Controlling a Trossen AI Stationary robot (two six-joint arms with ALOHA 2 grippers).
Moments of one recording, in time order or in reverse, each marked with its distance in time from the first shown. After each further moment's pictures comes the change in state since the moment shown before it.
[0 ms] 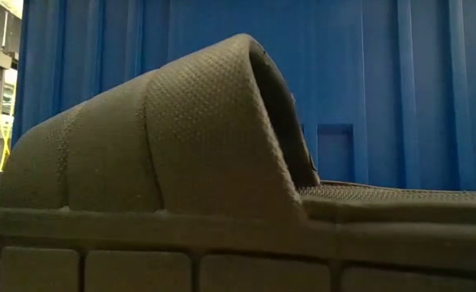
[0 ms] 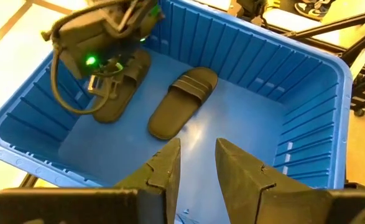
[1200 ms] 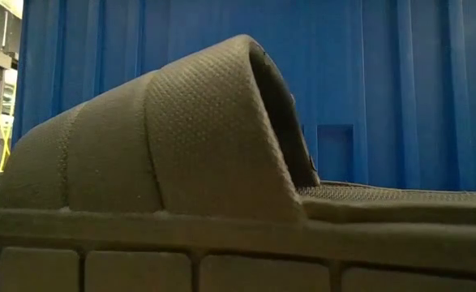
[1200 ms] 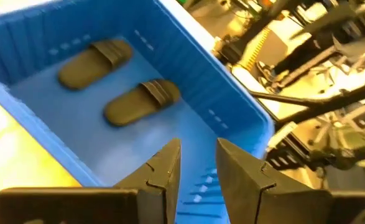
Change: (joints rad) left arm -0.146 -0.162 0.001 -0.022 -0.093 -0.565; right arm 0.518 -0.751 0.001 -0.009 -0.305 -0.751
